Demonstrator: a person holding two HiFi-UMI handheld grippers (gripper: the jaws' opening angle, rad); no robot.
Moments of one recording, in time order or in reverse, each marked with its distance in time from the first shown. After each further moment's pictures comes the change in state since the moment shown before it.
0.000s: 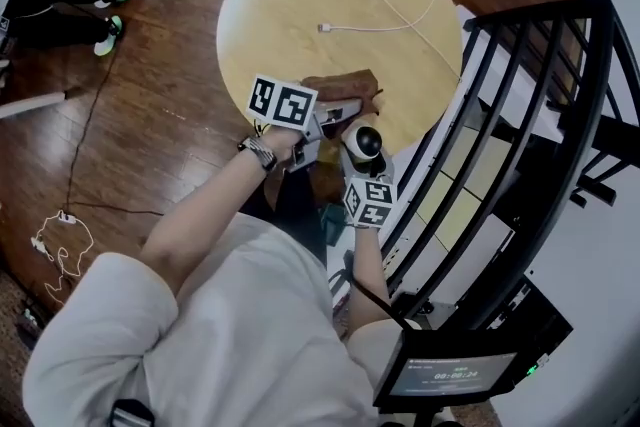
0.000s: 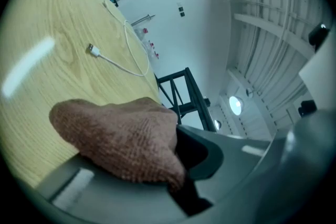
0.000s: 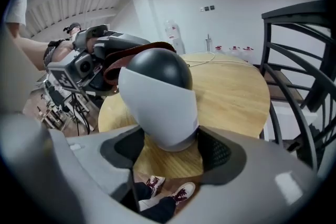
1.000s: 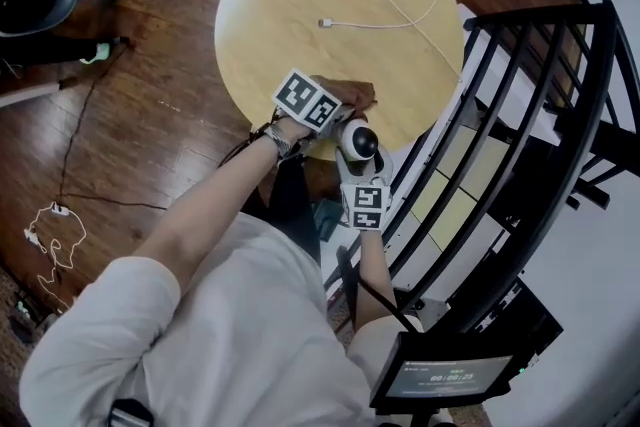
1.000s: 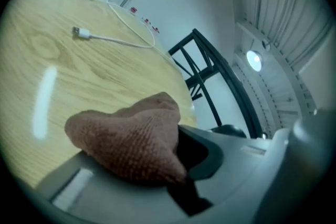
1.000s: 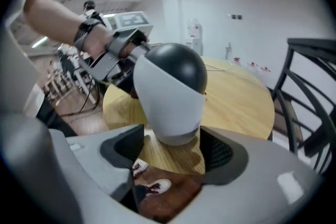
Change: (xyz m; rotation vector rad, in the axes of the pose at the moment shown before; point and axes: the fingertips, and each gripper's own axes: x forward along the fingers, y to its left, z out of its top) left arm 0.025 0.067 -0.041 0.261 0.317 0.268; right arm -0.004 0.005 -0.006 -0.305 0.041 0.037
